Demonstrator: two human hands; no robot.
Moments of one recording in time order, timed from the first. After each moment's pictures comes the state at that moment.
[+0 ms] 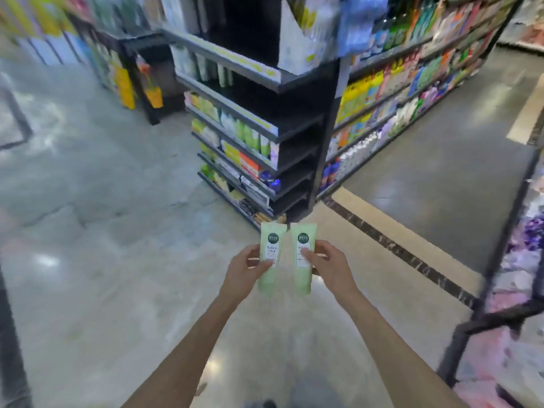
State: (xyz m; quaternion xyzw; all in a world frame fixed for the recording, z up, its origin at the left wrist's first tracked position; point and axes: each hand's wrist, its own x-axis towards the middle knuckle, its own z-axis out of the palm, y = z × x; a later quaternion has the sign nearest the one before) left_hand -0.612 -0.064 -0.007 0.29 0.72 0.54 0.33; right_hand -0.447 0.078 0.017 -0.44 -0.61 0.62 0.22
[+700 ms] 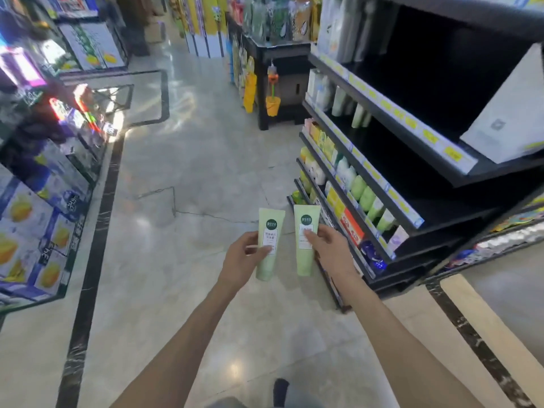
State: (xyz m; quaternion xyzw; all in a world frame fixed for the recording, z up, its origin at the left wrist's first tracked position) left_hand -0.995 -0.007 0.021 0.12 0.77 0.60 0.18; right_hand -0.918 0.204 0.027 -0.26 -0.68 0.67 0.13
